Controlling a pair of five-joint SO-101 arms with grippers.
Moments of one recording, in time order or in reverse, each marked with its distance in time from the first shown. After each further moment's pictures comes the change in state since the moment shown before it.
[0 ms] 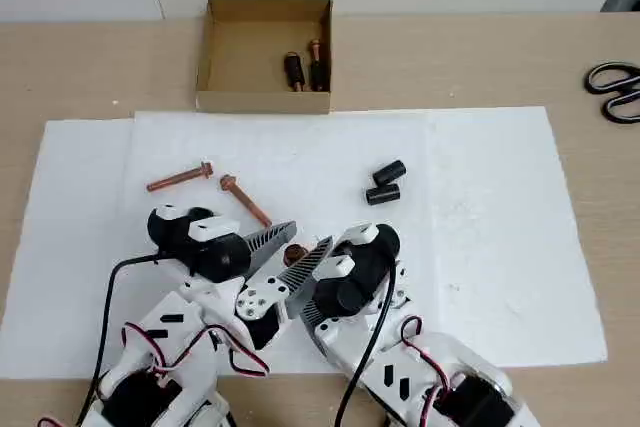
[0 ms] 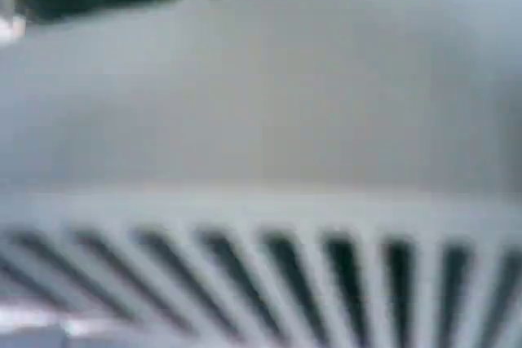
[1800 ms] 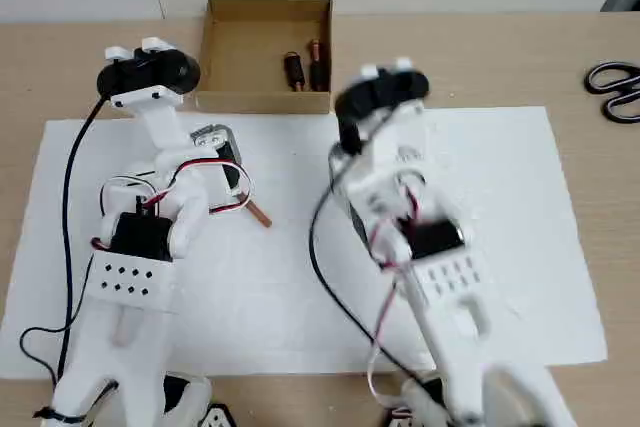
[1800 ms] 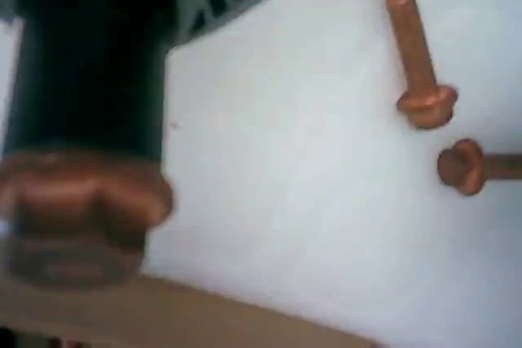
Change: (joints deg) left arm -28.4 64.6 -36.6 -5.4 4.0; right arm 27.3 74.3 -34.8 -31.6 0.0
